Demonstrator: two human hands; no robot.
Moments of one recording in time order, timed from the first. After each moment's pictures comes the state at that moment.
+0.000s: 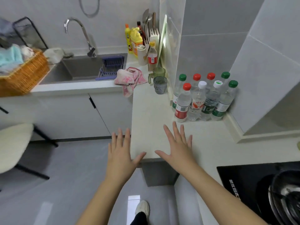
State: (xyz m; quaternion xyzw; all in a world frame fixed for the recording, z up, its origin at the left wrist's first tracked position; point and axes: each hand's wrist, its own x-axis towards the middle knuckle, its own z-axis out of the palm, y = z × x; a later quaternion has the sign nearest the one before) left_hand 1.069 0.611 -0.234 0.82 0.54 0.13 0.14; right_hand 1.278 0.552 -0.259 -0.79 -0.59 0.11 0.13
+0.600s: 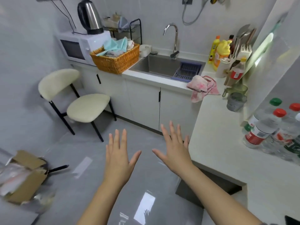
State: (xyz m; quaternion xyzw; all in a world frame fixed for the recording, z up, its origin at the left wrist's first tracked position) left_hand 0.874 0.533 -0.208 0.64 0.73 0.23 0.09; right_hand 1.074 0.592 -0.223 -0.60 -0.78 0.10 0.11
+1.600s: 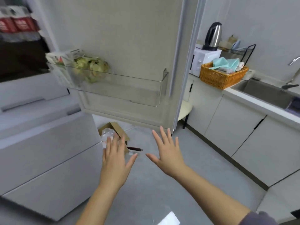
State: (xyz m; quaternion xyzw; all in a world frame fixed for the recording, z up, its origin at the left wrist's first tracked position) left_hand 0.421 0.255 -0.197 0.45 0.86 0.26 0.03; right_hand 0.565 0.400 -0.204 -0.35 -0.93 0.09 0.08
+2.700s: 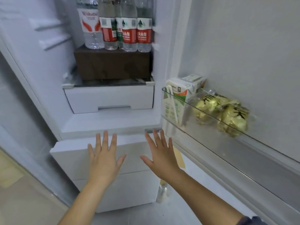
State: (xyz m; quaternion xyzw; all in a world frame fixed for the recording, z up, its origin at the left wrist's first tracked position) left_hand 0.135 0.160 -0.185 0.19 0.98 0.07 -0.08; right_hand 0.194 0.362 -0.199 -0.06 -0.99 0.07 0.07
